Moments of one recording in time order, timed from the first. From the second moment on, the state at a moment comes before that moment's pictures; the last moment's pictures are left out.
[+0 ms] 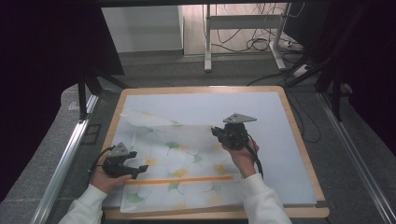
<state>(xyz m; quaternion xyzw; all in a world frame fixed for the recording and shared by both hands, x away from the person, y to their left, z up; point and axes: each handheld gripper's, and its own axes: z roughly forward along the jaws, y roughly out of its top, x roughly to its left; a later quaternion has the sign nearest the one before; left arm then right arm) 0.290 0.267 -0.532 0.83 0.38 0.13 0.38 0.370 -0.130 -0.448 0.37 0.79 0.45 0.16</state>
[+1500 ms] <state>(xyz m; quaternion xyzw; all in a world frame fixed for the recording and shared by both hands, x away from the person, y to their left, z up) 0.290 0.268 -0.532 0.83 0.38 0.12 0.39 0.448 -0.146 -0.471 0.45 0.76 0.42 0.19</state>
